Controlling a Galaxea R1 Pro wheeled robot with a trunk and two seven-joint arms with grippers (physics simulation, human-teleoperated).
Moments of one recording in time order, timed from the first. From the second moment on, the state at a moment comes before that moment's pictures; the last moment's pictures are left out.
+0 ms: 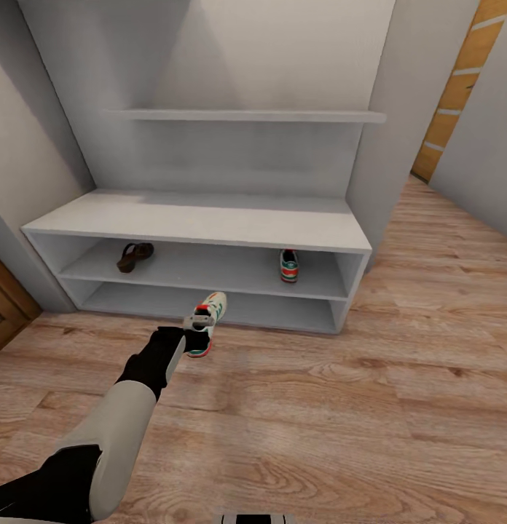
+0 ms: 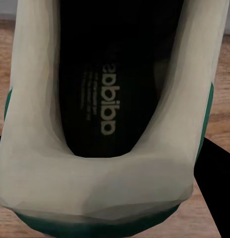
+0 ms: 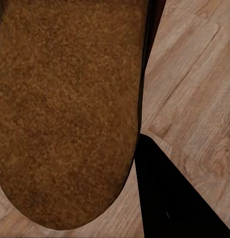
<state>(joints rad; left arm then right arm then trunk) -0.93 -0.12 0.13 -0.62 -0.20 0.60 -0.09 -0.66 -0.40 -0.95 -1.33 0.10 0.93 -0.02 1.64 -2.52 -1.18</state>
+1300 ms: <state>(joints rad) -0.93 -0.13 0.03 -0.67 -0.20 0.59 -0.09 -0.66 -0.40 -0.95 -1.33 0.10 0.93 -0.02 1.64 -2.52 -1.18</state>
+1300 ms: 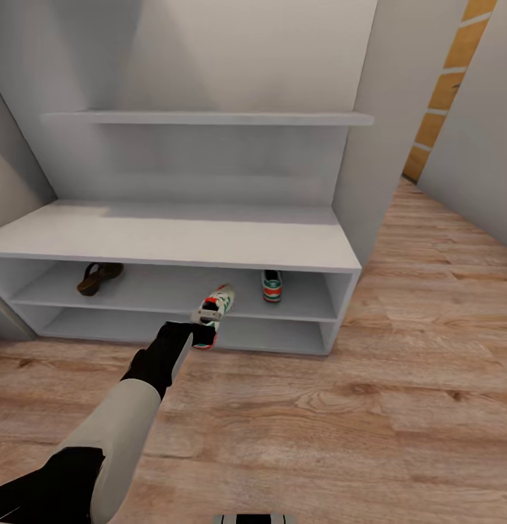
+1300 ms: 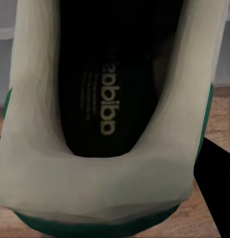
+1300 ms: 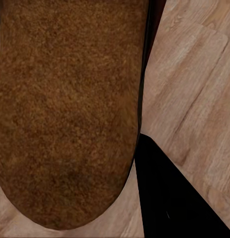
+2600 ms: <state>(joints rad) -0.93 -0.13 0.03 -0.67 -0.20 0.59 -0.09 -0.66 -0.40 -0.95 -1.33 0.10 0.93 -0.02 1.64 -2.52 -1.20</state>
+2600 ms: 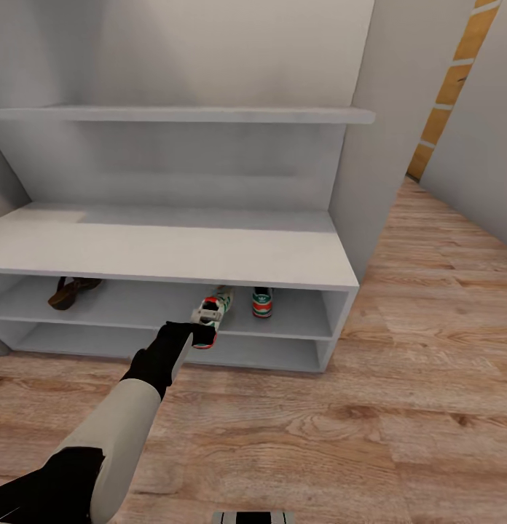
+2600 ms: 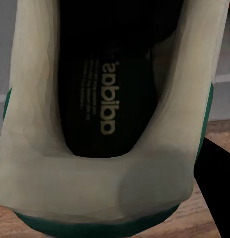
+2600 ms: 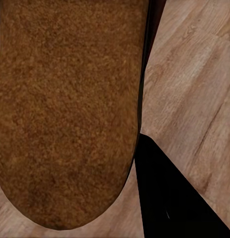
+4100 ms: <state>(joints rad) -0.93 -0.13 0.03 -0.67 -0.20 0.59 -0.09 -0.66 -0.40 -0.95 -1.33 0.10 0.93 -0.02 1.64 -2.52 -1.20</state>
